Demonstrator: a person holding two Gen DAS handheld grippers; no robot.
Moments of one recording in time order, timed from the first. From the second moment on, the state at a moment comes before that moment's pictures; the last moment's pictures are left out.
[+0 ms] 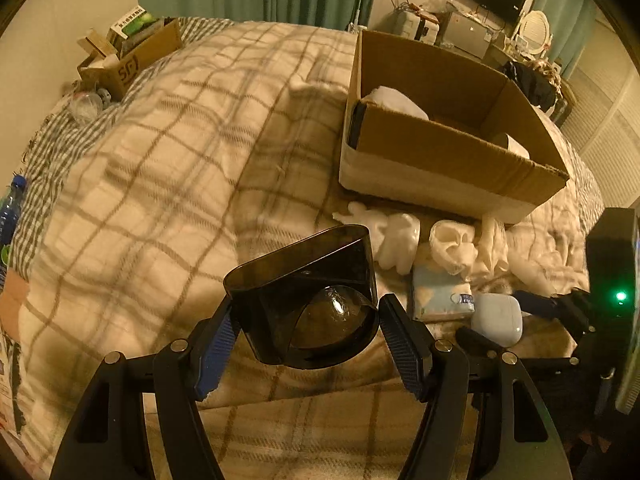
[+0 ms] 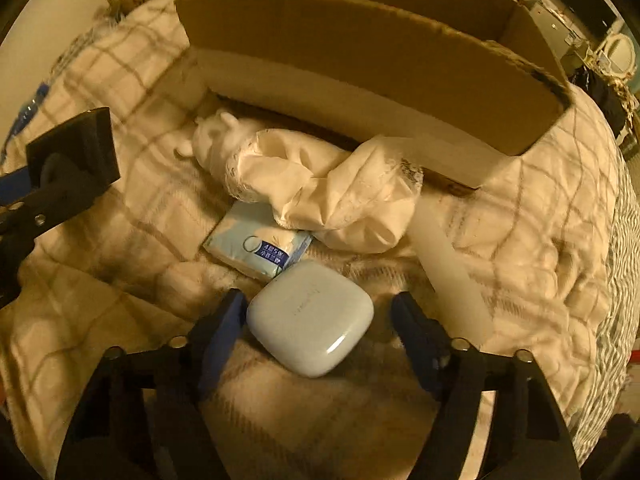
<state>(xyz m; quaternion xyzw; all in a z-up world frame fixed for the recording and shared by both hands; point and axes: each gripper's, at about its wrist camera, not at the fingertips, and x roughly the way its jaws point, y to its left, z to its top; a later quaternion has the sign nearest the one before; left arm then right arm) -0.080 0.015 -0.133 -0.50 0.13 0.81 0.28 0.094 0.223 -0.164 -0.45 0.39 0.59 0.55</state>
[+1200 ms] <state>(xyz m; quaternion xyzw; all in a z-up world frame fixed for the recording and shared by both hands) -0.071 0.103 0.002 -0.39 0.16 0.83 0.36 0.152 0.208 0.038 -0.29 0.28 0.66 0.64</state>
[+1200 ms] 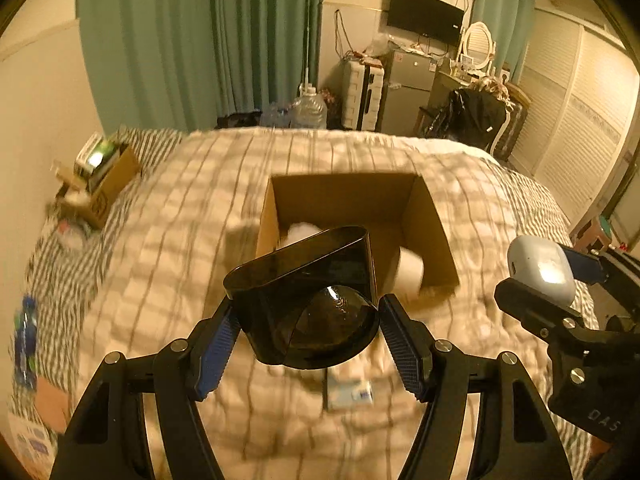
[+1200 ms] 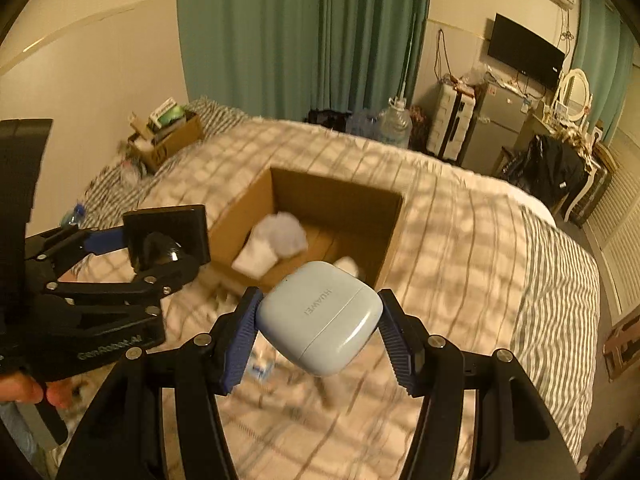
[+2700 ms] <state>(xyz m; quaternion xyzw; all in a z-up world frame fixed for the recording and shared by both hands) -0.055 0.052 -0.005 -0.38 0.12 0.85 0.34 0.175 0.168 0.062 -0.27 0.27 0.65 0.66</state>
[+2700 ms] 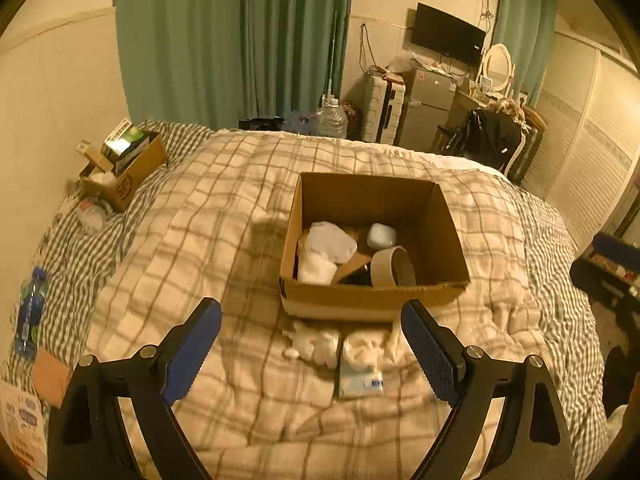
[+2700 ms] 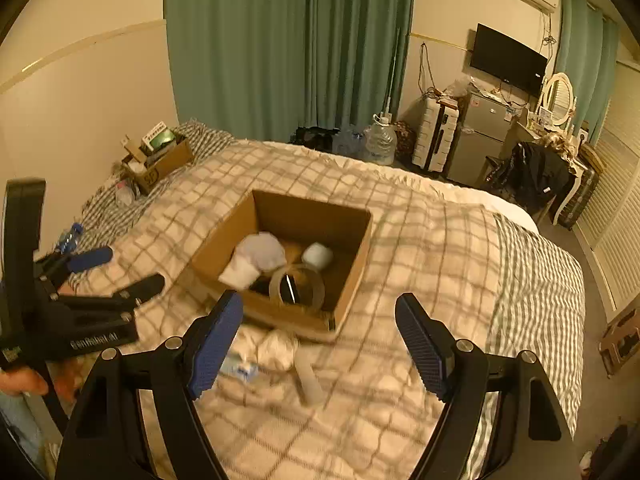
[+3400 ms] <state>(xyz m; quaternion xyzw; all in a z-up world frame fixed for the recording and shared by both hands) -0.040 0.085 -0.150 -0.50 0.19 0.78 0.34 0.183 0.190 -0.106 -0.34 0.37 0.59 0.63</state>
